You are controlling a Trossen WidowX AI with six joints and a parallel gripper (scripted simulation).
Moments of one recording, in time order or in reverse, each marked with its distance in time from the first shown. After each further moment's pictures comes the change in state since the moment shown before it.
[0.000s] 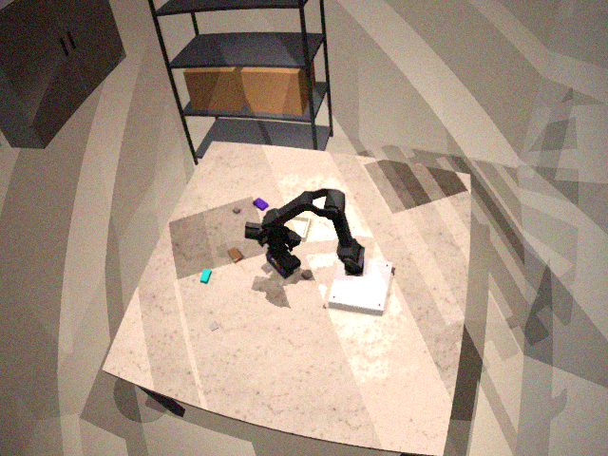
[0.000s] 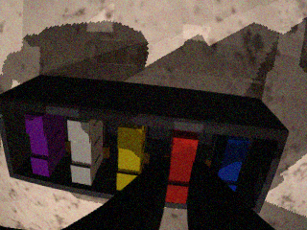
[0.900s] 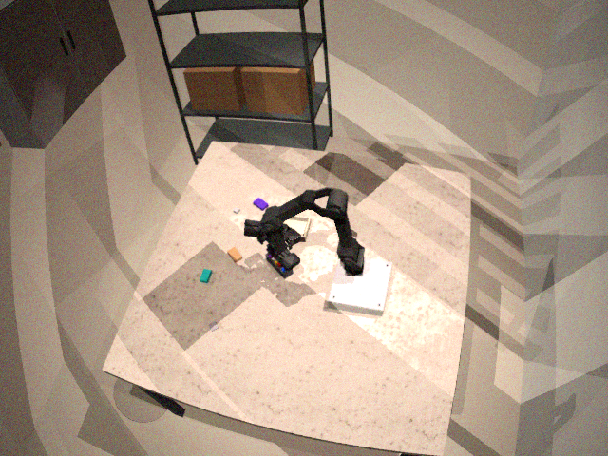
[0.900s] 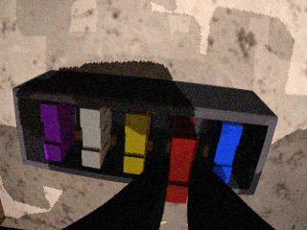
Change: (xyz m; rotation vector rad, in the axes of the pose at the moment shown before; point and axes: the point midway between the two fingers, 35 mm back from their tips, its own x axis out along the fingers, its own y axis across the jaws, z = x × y) arm -0.013 0.000 0.000 0.003 0.000 0.000
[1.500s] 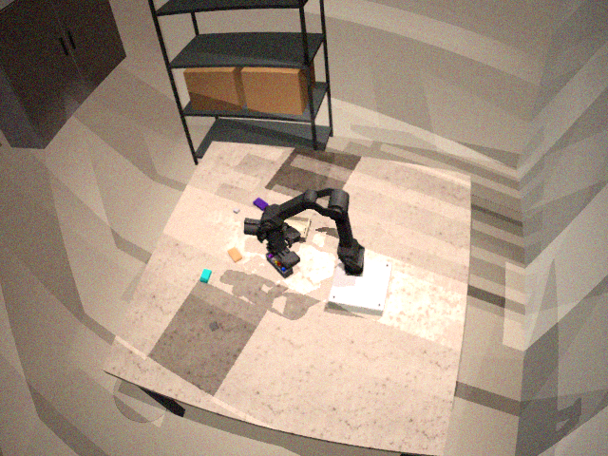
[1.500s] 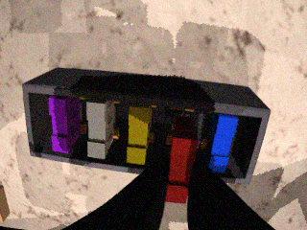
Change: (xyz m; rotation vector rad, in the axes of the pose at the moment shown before) arm -0.009 0.000 0.000 0.002 0.000 0.000
